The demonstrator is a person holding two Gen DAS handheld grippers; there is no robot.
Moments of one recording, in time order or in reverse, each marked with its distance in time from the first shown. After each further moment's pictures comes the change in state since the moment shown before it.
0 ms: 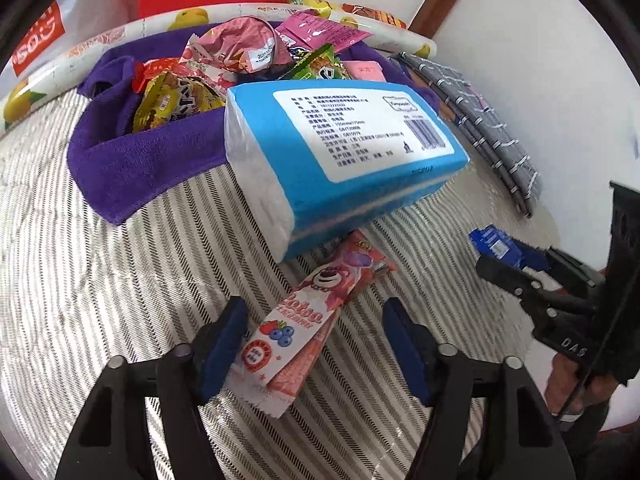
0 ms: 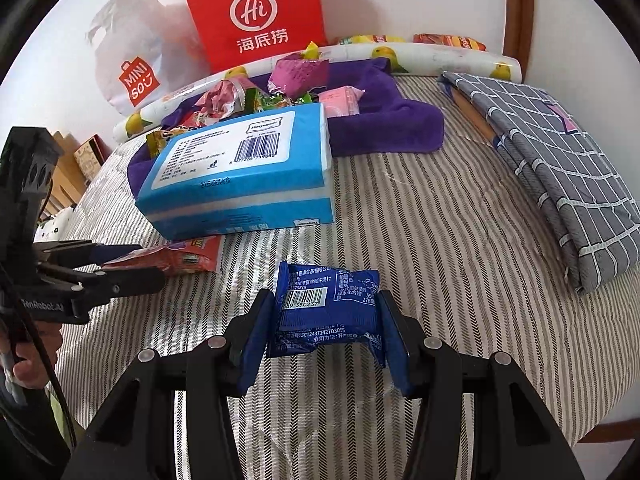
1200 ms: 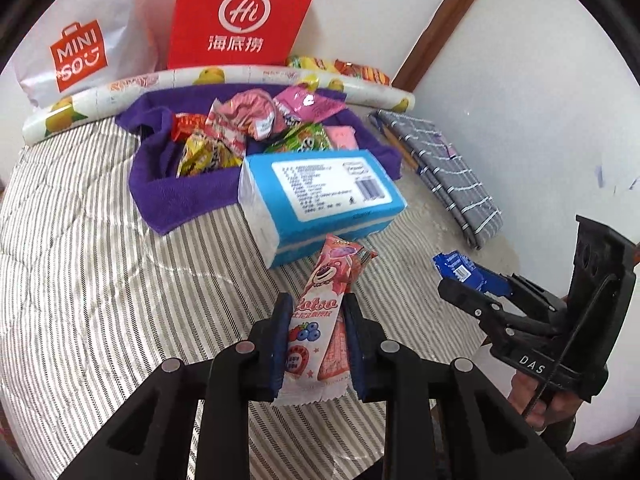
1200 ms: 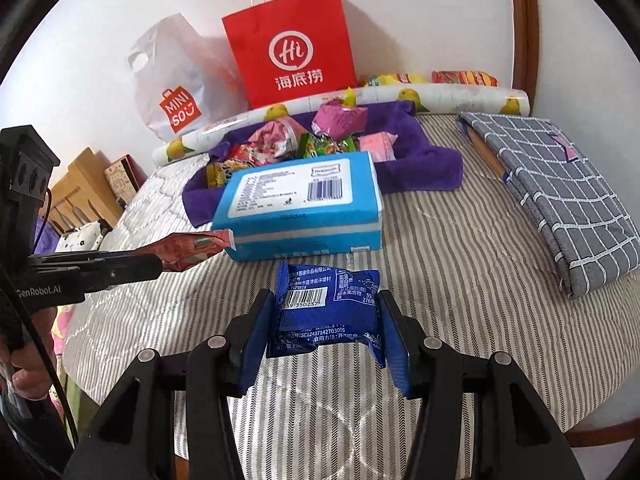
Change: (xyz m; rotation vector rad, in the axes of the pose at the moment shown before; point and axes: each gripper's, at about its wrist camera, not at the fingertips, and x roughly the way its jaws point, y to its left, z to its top) left arm -0.093 -0.002 -0.014 -0.063 -0.153 -0.070; right arm -0.056 0.030 -0.003 -0.009 -0.107 0.069
